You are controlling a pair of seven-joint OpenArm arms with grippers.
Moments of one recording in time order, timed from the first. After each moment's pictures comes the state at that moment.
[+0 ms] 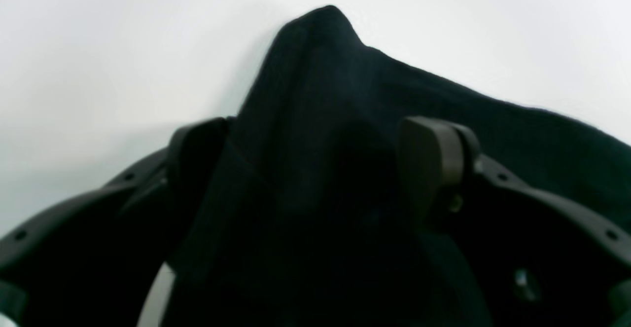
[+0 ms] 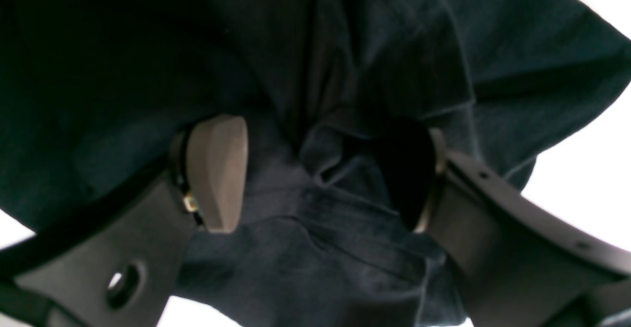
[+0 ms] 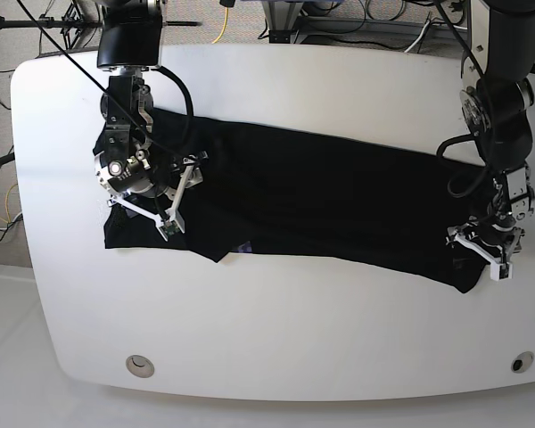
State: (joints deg) left arm -35.0 -21.9 -23.5 22.2 8.8 -28.6 1.8; right arm 4.4 7.0 3.2 94.7 4.4 26.2 -70.5
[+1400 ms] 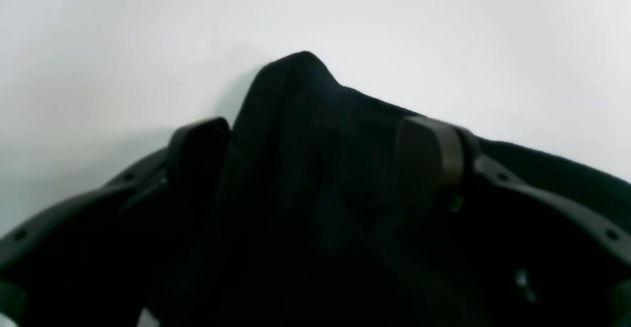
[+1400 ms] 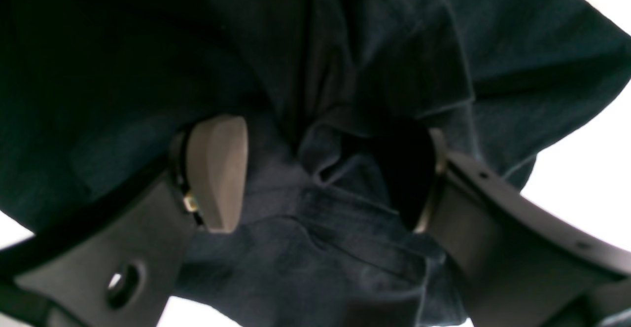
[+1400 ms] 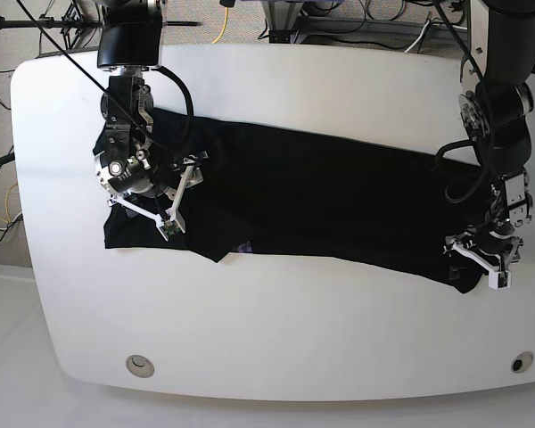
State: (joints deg) left arm -36.4 -21.2 -22.6 22.2 8.8 -28.4 -0.6; right arm 4.5 6.9 3.2 94.7 4.4 26.2 -70.5
